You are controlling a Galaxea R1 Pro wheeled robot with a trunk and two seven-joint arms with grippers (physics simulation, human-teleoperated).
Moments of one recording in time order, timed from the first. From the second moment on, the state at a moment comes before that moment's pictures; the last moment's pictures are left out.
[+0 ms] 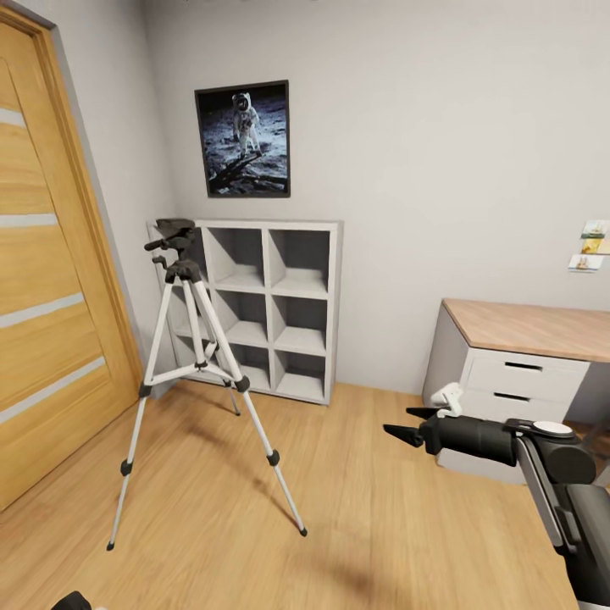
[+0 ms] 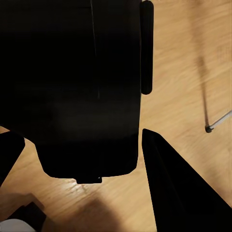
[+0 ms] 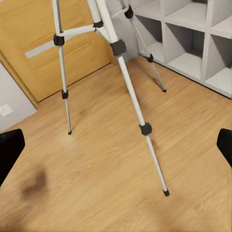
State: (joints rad) left arm 0.32 0.03 0.13 -1.52 0.81 0.29 0.48; right arm -0.41 -0.24 -0.13 -1.61 0.01 0.85 1.05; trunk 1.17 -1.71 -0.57
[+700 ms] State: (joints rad) left arm 0.32 0.03 0.13 -1.52 0.81 0.29 0.49; right arm -0.41 -0.23 -0.13 -1.61 0.01 0.85 1.05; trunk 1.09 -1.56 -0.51
